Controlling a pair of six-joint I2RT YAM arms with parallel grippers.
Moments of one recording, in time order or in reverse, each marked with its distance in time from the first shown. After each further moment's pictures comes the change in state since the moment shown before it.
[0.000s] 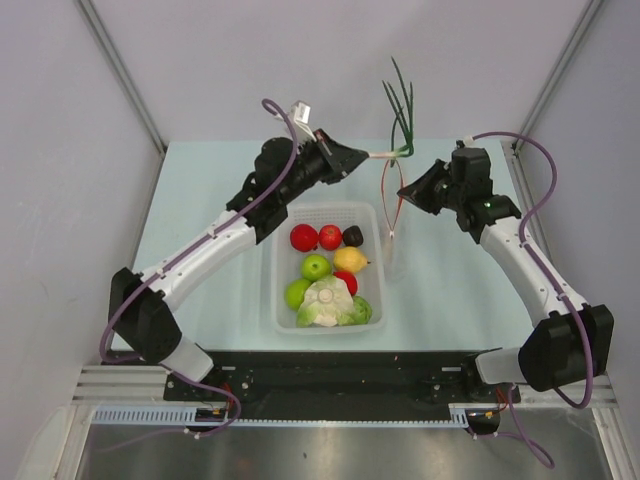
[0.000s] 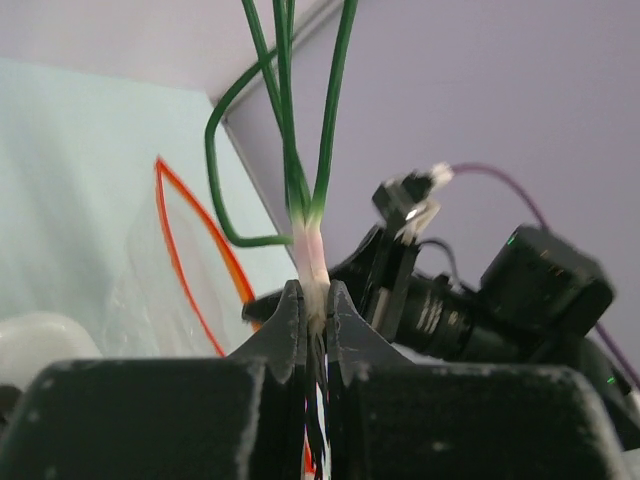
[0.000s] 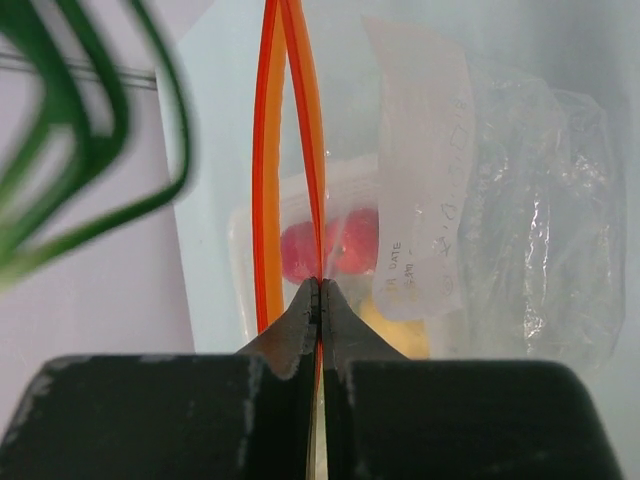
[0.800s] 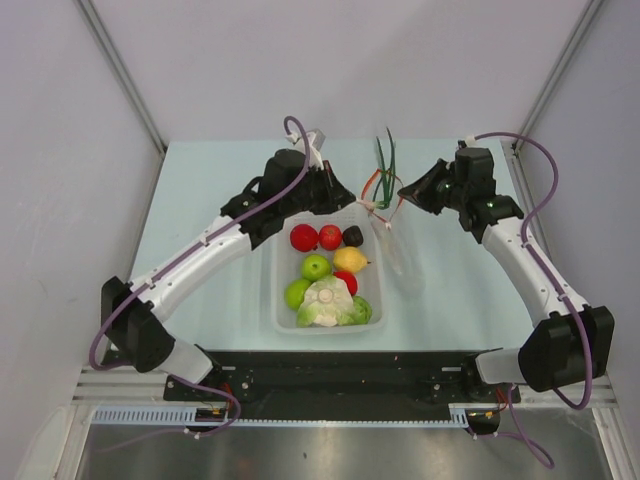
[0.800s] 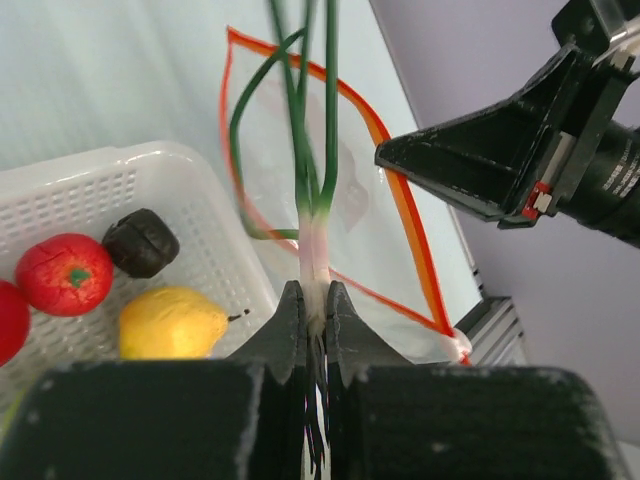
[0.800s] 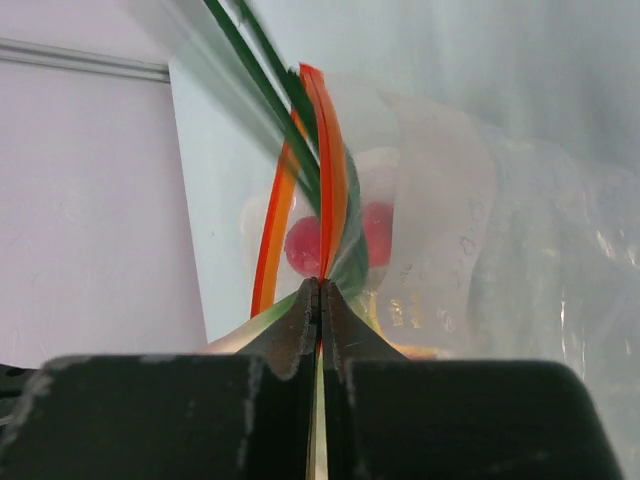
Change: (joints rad) left arm -0.049 -0.061 -0.068 -0.377 -0.024 0.159; right arm -0.030 -0.003 -0.003 0.008 -0.056 0.023
